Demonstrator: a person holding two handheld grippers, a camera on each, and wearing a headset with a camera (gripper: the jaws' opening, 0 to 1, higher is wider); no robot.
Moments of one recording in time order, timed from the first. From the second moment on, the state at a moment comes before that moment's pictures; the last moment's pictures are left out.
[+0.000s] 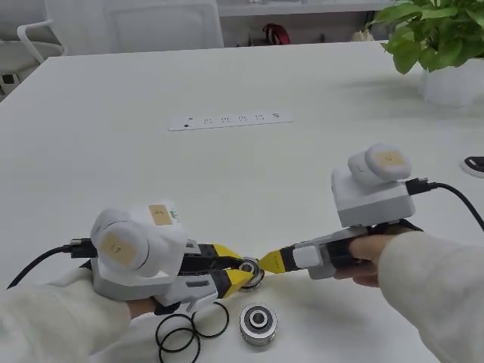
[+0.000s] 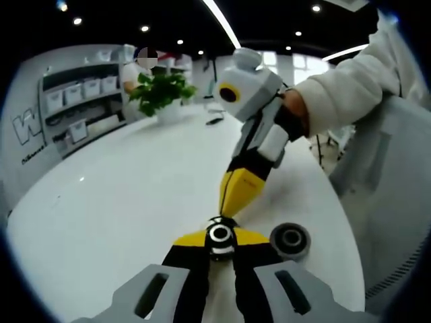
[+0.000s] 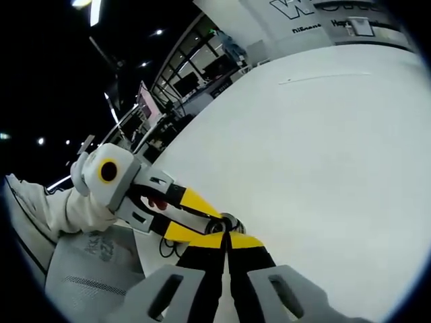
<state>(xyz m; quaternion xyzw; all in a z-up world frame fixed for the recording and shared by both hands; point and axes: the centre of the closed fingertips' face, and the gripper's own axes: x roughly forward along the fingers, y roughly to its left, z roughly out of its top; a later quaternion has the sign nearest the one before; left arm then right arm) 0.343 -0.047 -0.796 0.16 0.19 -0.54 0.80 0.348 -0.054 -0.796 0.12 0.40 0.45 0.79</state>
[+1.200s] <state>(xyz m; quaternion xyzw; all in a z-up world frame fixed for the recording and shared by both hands) 0.343 -0.046 -0.796 0.16 0.19 -0.54 0.80 0.348 -0.046 -0.785 0.13 0.39 0.47 0.78</state>
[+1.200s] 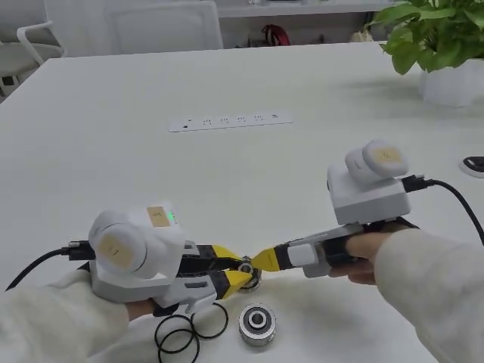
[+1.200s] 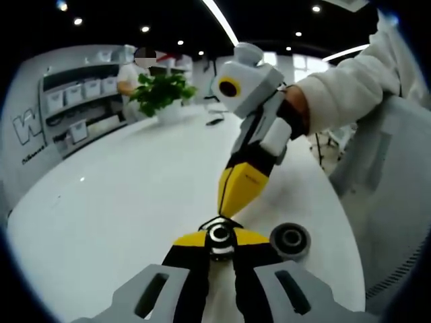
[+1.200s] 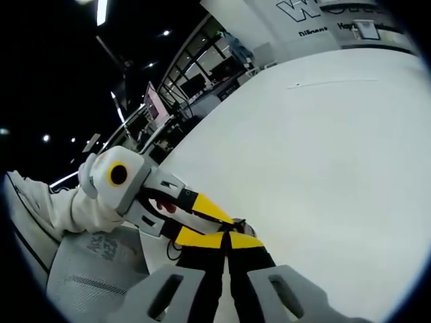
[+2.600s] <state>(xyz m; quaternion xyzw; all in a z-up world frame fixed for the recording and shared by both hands) 0.337 -0.047 -0.783 0.17 0.20 -0.55 0.80 0.344 -0.048 -0.784 0.14 0.40 0.45 0.78</state>
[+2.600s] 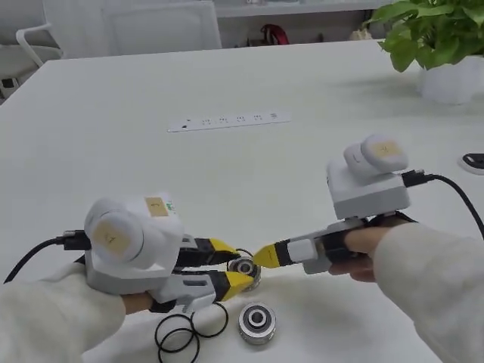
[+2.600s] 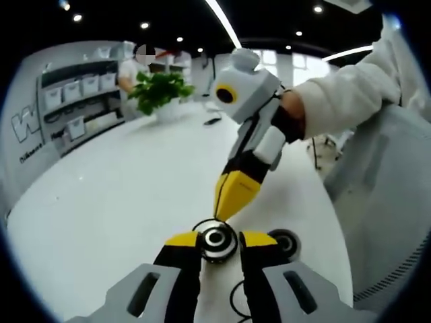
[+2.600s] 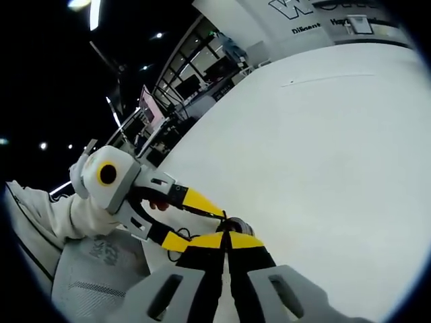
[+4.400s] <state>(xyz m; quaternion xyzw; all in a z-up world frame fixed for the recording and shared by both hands) 0.273 0.105 -0.647 0.13 0.15 -0.43 0.88 0.359 -0.043 -0.671 0.22 0.26 0.49 0.80</state>
